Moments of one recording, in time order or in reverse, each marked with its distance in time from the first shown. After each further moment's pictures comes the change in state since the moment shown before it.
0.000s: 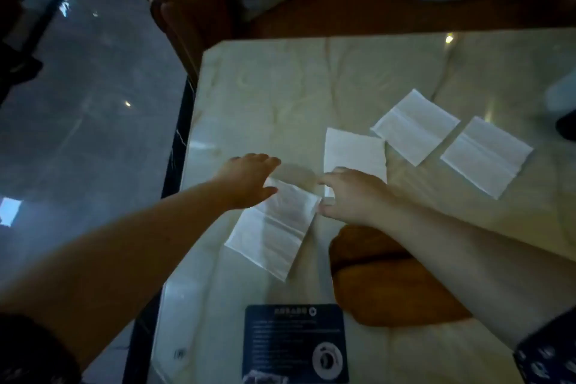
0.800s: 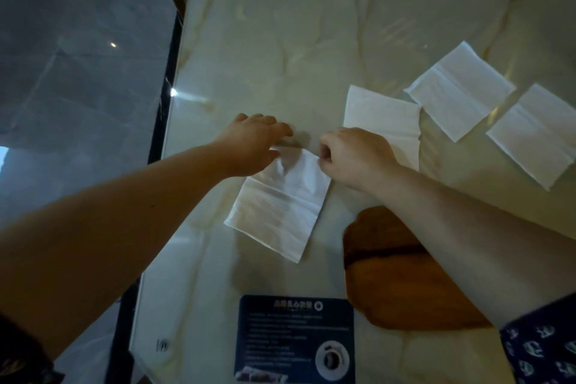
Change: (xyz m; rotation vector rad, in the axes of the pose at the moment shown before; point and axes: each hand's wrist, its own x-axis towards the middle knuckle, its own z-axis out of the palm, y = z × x) left_hand 0.038 -0.025 0.036 -0.108 0.099 0.032; right_hand 0.066 -0.002 0.026 -0.093 0.097 -0.032
